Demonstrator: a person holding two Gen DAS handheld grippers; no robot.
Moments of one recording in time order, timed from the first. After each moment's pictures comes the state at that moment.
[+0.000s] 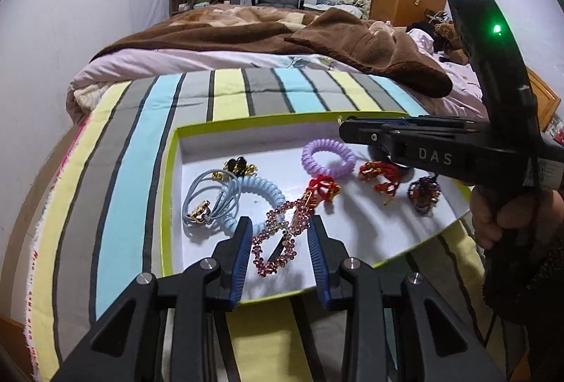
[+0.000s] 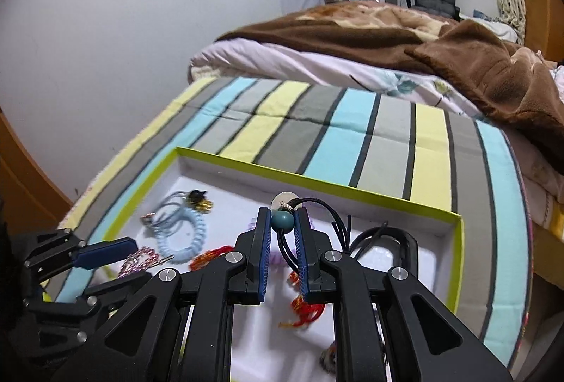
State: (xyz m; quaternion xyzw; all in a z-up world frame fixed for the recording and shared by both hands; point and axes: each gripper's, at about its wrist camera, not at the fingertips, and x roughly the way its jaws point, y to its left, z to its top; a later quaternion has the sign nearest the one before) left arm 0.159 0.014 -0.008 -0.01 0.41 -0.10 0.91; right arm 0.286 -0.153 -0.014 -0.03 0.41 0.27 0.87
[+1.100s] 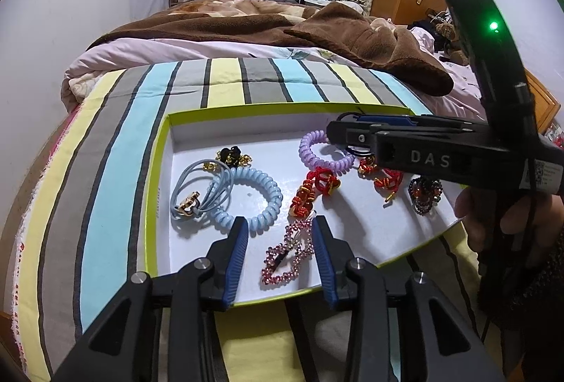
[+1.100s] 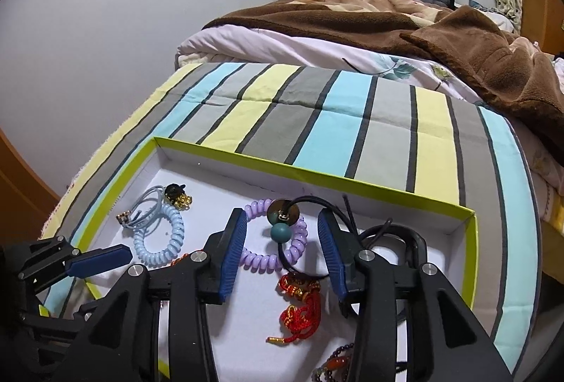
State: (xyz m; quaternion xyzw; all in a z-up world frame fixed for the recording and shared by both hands) left arm 0.161 0.013 -0.014 -0.02 0.42 -0.10 0.90; right arm 0.293 -0.151 -0.025 -0.03 0.42 0.25 0.87
